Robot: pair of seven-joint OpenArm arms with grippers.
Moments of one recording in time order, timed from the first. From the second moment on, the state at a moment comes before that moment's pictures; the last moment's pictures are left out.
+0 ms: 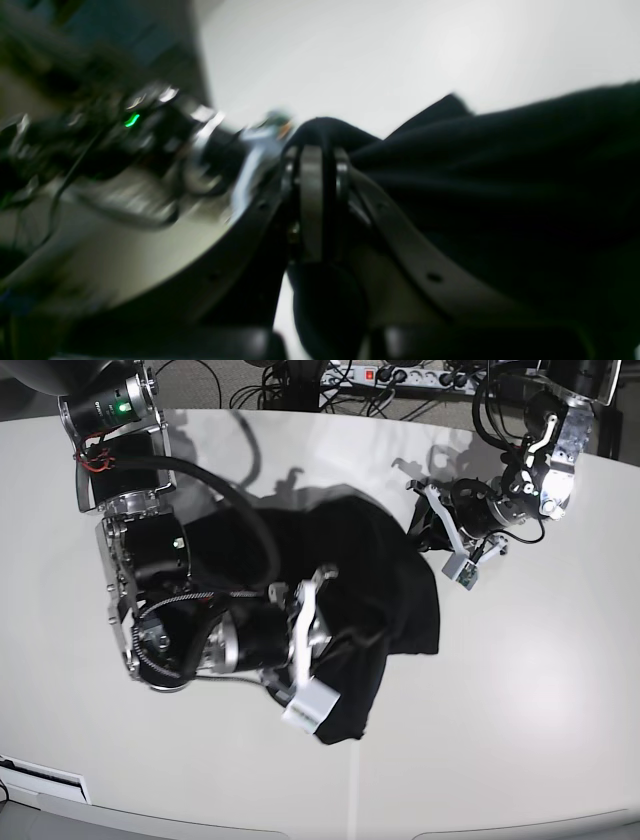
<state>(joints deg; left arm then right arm) 6.5 -24.7 13.7 77.0 -25.2 -28.7 23.3 16.6 4.0 -16.2 90.7 59.3 40.4 -77.9</state>
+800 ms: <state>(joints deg) 6.2 -25.0 7.3 77.0 -30.0 -32.0 23.5 14.2 5.8 0.8 88.7 36.7 37.8 -67.7</state>
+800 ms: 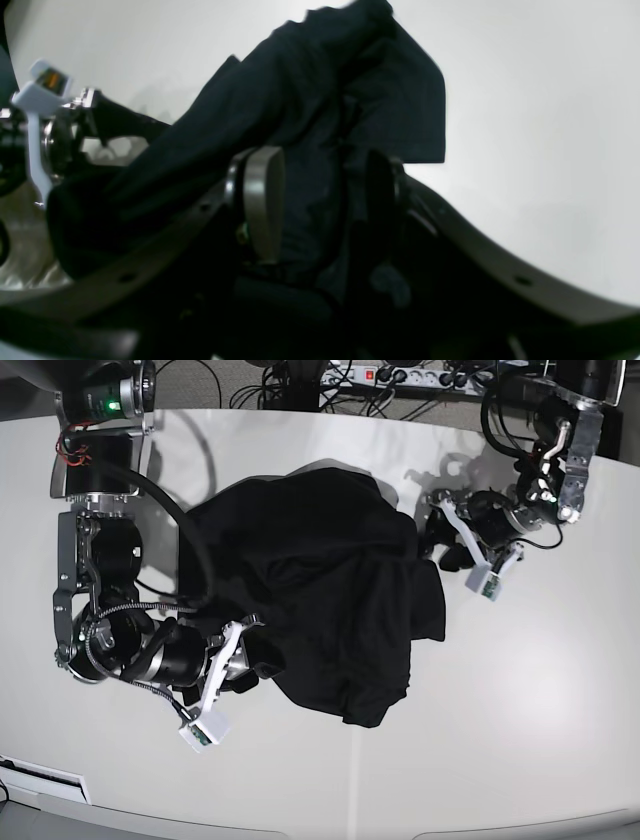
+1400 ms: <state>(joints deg) 2.0 -24.9 5.7 77.0 -35.1 -36.0 25.4 14.2 5.3 0.4 71.3 46.5 40.4 -68.1</state>
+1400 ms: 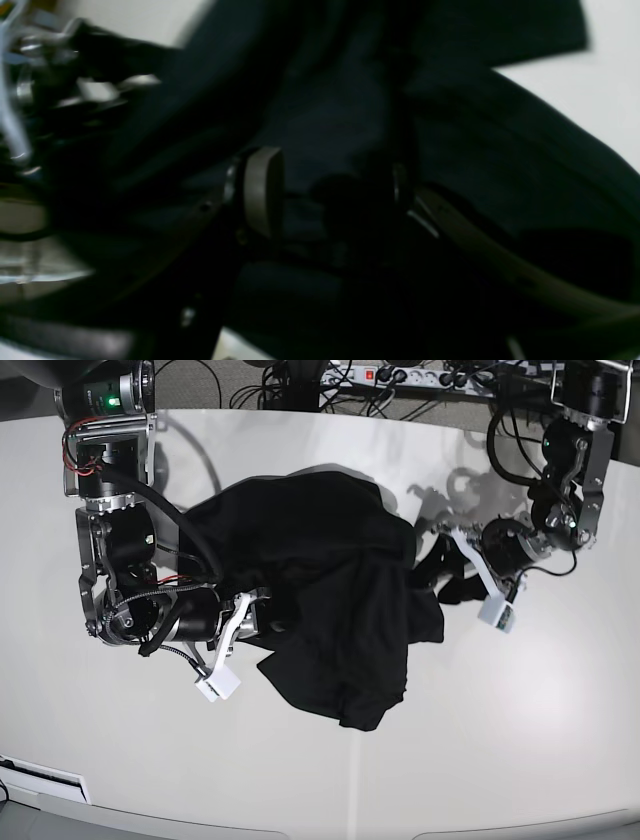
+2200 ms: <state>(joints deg) 3.3 -24.6 5.6 77.0 -32.0 -35.1 25.0 17.6 -7.5 -9.0 64.8 22.8 25.6 -53.4</state>
